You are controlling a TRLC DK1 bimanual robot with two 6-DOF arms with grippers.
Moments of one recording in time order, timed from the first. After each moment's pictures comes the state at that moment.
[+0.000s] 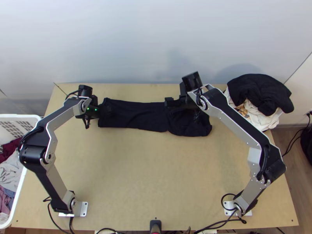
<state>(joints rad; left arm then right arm) -0.05 1.94 1.39 -0.51 0.19 -0.23 0.56 1.82 1.70 -0.72 -0.07 0.36</state>
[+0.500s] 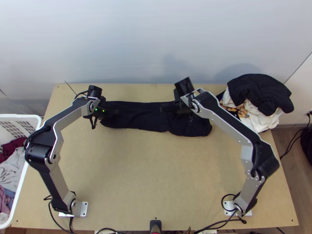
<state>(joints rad) -0.14 1.96 1.42 -0.55 0.17 -0.23 0.60 1.88 1.68 -0.72 -0.07 0.36</state>
